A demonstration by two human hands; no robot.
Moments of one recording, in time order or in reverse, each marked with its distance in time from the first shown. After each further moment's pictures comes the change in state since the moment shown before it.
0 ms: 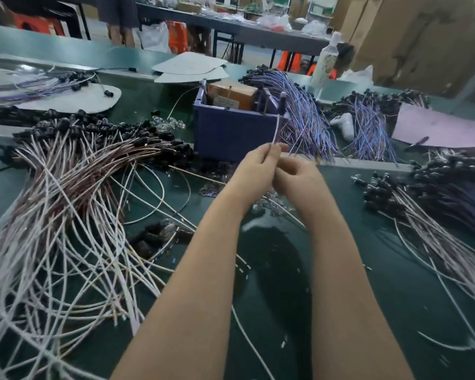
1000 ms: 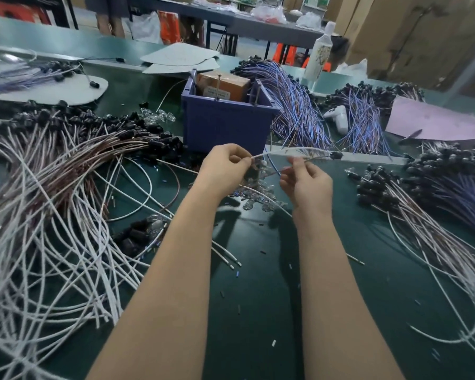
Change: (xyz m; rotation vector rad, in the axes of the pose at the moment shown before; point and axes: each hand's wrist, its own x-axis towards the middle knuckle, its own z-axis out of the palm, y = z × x) left_hand -0.001 -0.013 -0.025 0.232 0.104 -0.121; right_hand 0.004 0.025 -0.003 0.476 0.471 0.202
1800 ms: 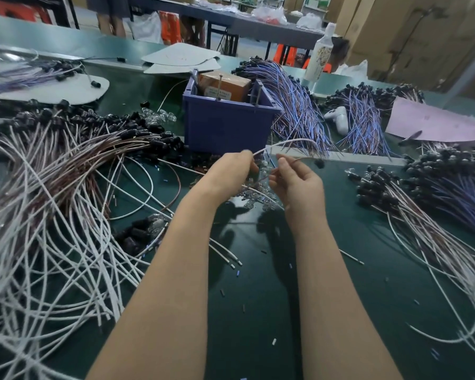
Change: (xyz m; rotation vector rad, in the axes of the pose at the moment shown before) left_hand -0.006 0.010 -0.001 0.136 -0.119 0.005; right_hand -0.006 0.004 0.003 0.107 -0.134 0.038
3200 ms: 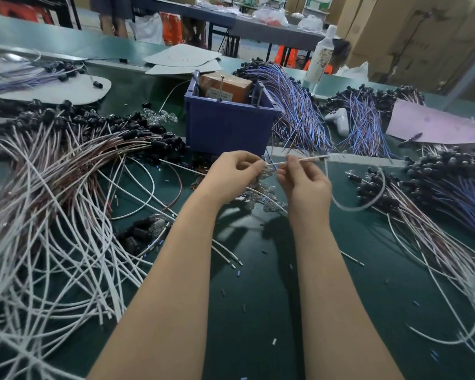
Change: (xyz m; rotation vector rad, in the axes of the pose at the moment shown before) left_hand 0.003 -0.014 0.007 -0.218 0.009 0.076; right_hand 0.000 -0.002 0.000 0.090 0.047 -0.100
